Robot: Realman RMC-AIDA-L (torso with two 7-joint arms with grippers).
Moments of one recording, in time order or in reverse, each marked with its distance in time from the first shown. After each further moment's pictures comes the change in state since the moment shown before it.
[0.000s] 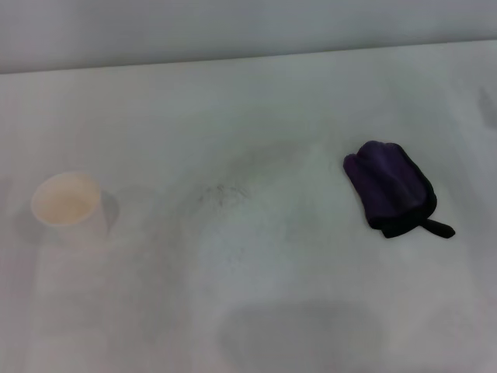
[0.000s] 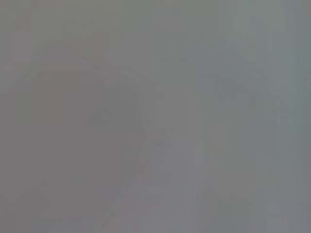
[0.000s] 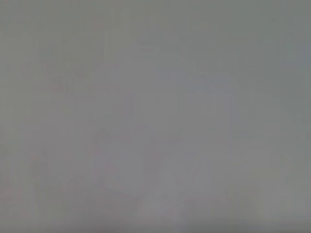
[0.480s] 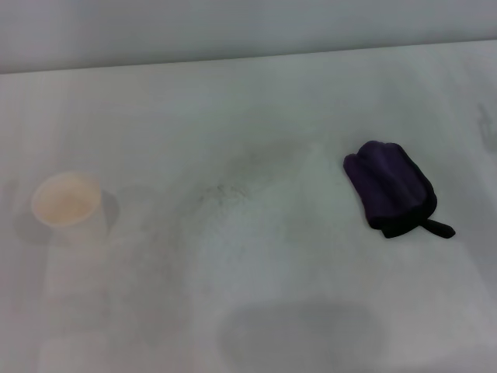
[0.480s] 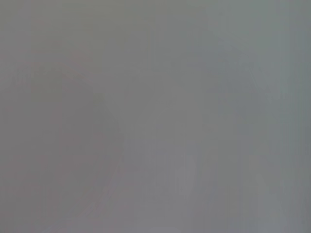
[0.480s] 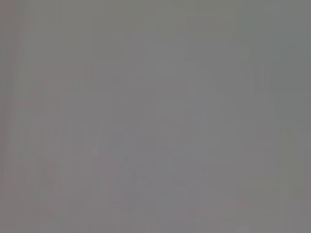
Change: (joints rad) left arm 0.006 -0.003 0.000 0.064 -0.010 0.000 0.065; right arm 0.010 0.001 0.315 0.398 0.236 0.507 -0.818
